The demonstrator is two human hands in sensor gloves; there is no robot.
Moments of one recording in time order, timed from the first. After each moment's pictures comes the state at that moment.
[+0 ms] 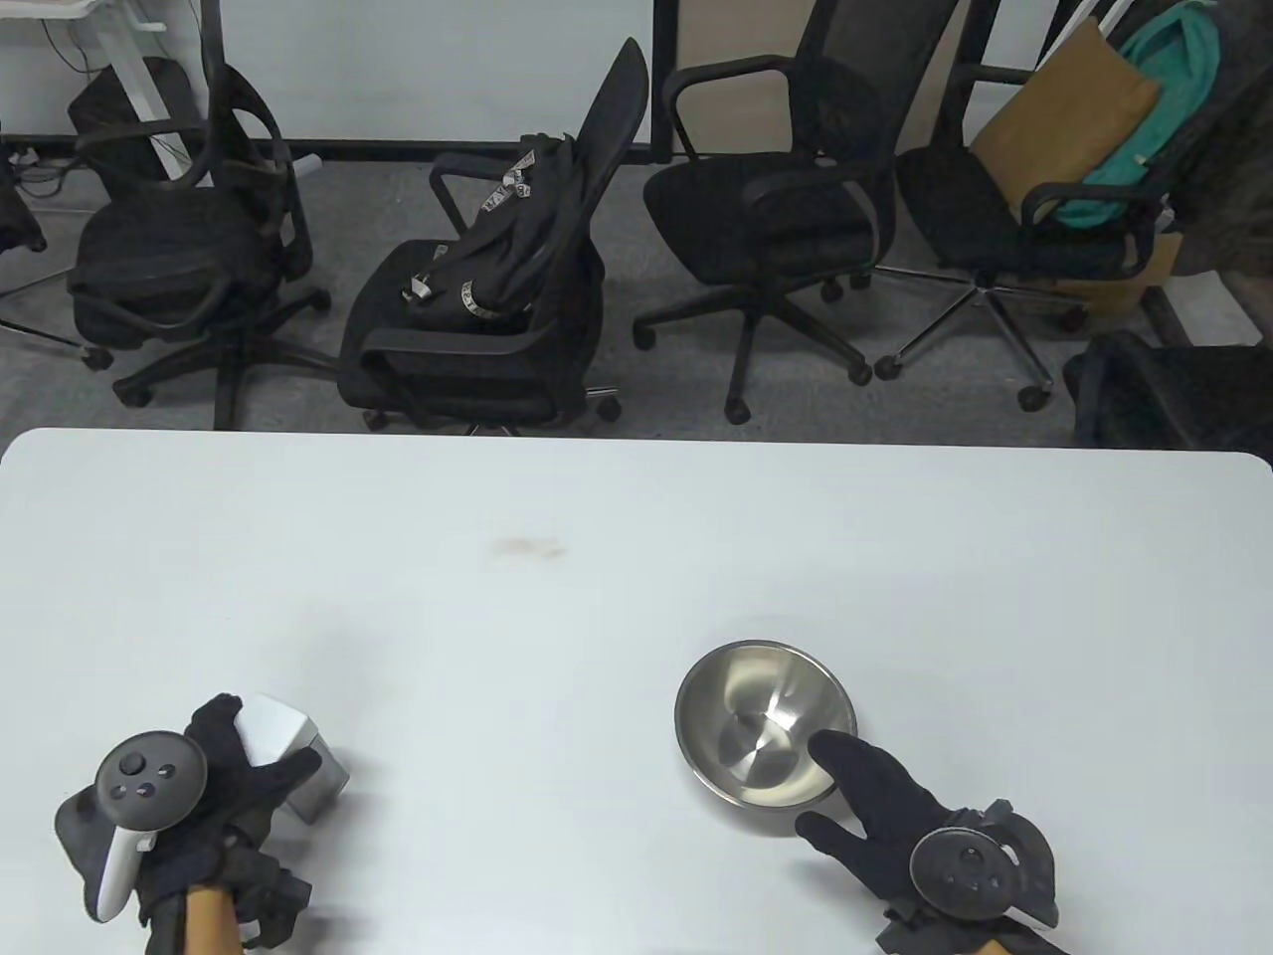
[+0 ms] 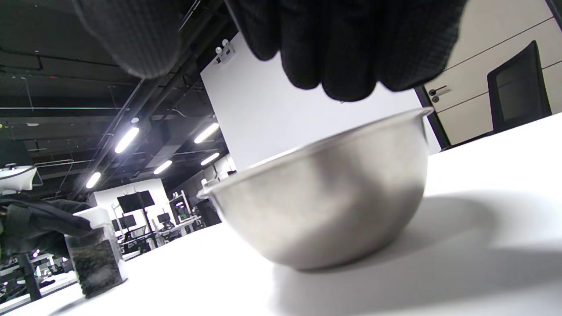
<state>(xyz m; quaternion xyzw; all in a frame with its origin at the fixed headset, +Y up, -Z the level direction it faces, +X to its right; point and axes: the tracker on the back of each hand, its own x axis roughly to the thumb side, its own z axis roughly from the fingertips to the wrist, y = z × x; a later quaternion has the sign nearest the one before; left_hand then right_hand) -0.374 -0.717 -0.252 0.01 0.11 0.33 0.94 0.221 -0.727 -0.229 0.26 -0.12 0.93 0.24</state>
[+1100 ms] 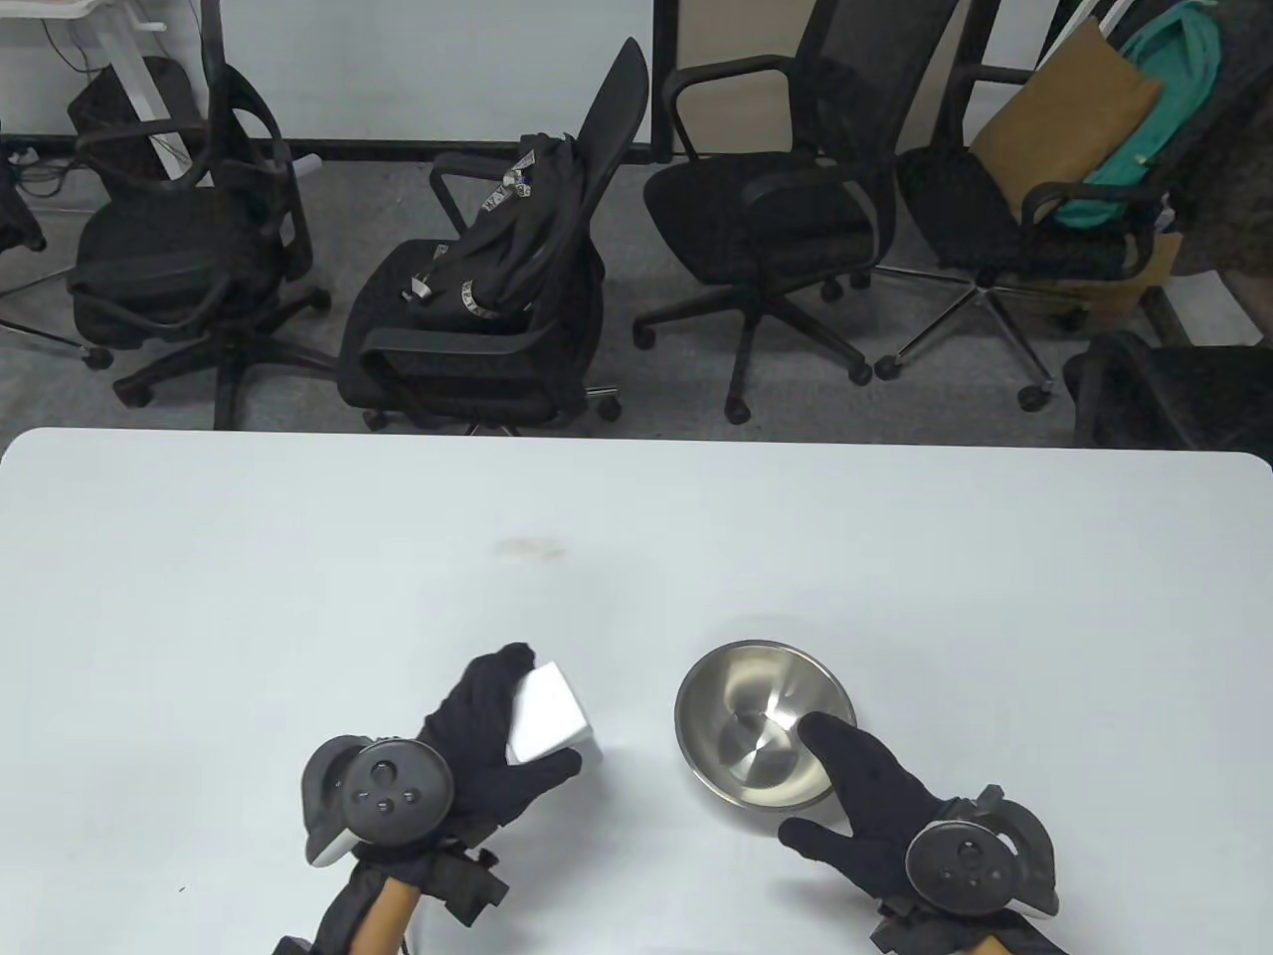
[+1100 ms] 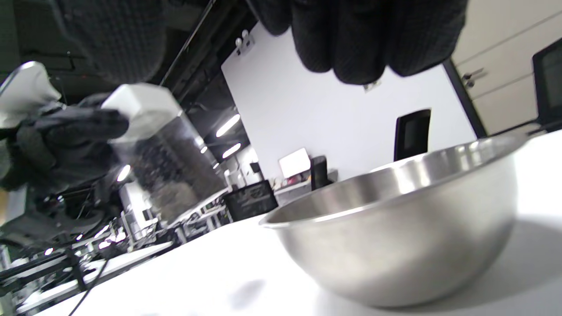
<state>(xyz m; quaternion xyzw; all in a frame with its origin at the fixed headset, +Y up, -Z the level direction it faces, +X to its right) -0.156 -0.650 -0.256 0.09 -0.30 0.34 0.89 0.201 -0.699 -0.230 0.31 -0.09 0.91 0.25</state>
